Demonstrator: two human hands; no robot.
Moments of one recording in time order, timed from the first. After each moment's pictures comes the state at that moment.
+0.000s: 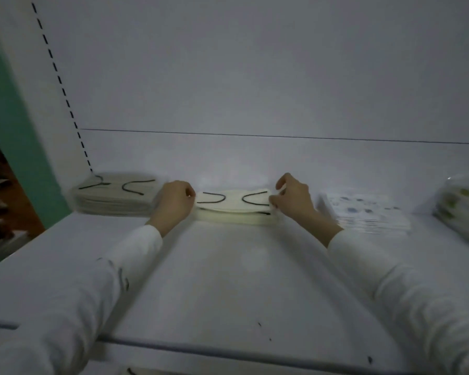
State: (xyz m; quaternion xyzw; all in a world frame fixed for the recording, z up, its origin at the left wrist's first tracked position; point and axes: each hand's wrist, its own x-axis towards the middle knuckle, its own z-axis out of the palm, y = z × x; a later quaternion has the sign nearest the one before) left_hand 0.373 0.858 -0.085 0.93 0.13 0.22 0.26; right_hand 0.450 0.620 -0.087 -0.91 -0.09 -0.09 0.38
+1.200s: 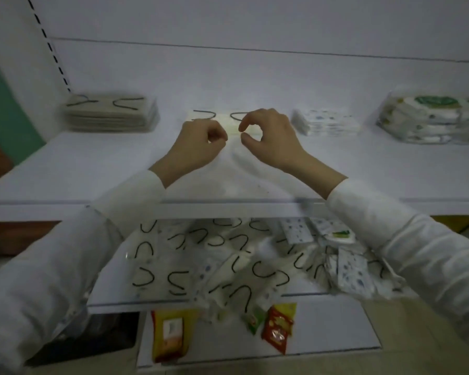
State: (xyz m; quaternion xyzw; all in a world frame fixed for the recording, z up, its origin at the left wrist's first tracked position) left_hand 0.236 0.803 -0.088 0.92 -0.12 0.22 0.32; right_hand 0.263 0.630 -0.080 -0.90 -0.28 -0.23 0.24
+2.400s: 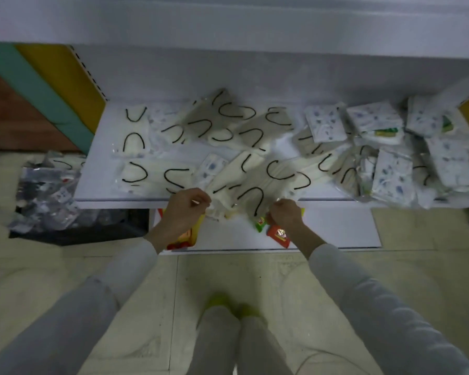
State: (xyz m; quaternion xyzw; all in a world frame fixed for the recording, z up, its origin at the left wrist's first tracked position) left_hand 0.107 0.813 -0.434 0.86 0.14 -0.11 0.48; right_hand 0.153 0.587 -0.465 -0.87 0.20 0.26 0.37
